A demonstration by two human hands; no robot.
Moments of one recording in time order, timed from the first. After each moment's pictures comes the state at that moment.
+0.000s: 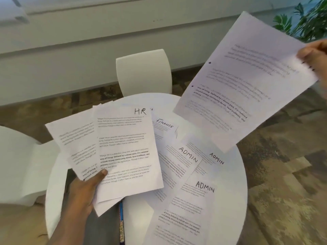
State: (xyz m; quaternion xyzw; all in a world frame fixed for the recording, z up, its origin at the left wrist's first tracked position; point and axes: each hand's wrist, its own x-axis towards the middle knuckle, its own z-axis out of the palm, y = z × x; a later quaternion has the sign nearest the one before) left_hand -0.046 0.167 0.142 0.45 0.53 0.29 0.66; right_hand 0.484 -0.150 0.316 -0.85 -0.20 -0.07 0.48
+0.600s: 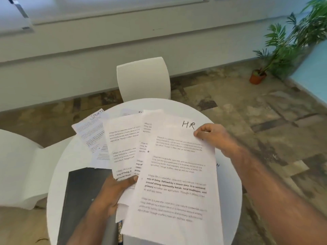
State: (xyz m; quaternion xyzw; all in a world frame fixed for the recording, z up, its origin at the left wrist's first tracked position) left_hand -0.010 0.119 0.153 0.43 0.44 0.08 0.78; right_hand 0.307 -0.044 0.205 -0.82 -0.19 0.32 0.44
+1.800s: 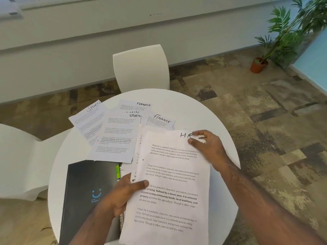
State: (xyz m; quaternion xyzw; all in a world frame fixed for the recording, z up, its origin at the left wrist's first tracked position) left_hand -0.009 0.099 0.143 0.44 0.39 -0.06 0.81; right_hand 0.257 -0.055 0.152 -0.78 -0.12 0.29 0.54
